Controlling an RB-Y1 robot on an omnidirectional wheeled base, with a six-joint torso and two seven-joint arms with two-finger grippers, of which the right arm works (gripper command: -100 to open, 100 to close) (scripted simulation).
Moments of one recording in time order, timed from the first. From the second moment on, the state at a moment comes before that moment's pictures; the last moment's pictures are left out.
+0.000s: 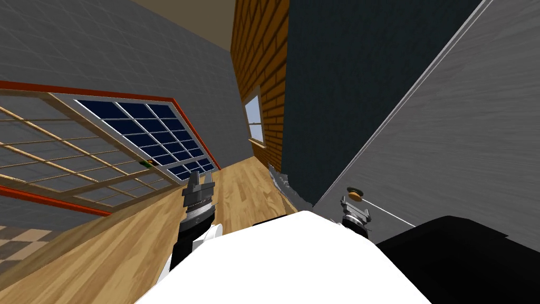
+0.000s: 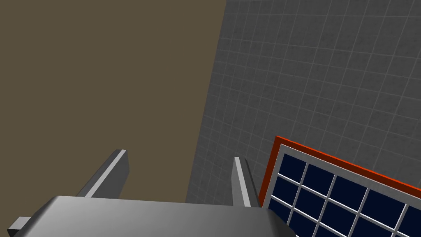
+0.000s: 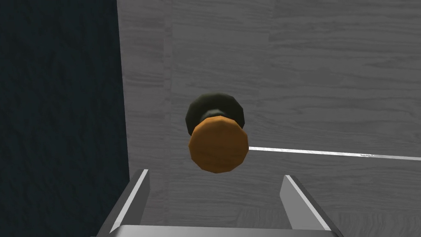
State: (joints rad) arm 0.18 -0.32 -0.52 -0.57 -0.66 -0.91 -1.52
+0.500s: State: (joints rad) arm 0.15 -0.33 -0.51 -0.54 -0.54 -0.91 -1.59
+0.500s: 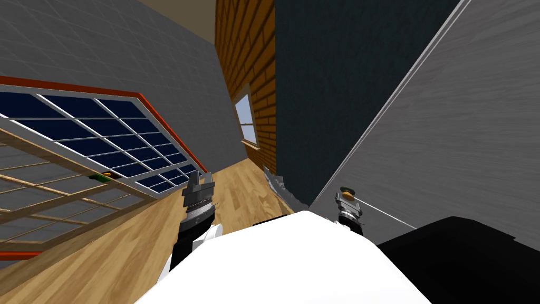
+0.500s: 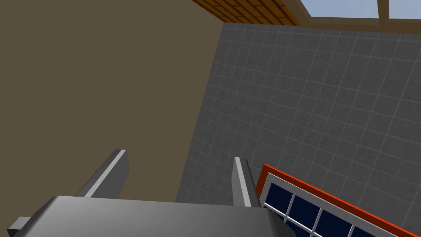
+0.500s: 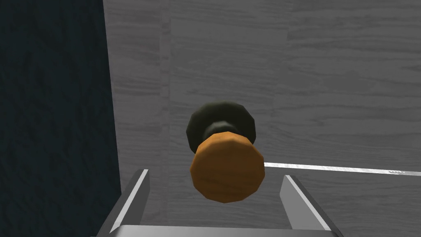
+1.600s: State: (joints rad) arm 0.12 -0.34 -0.51 -0.51 -0.42 -0.92 -1.66
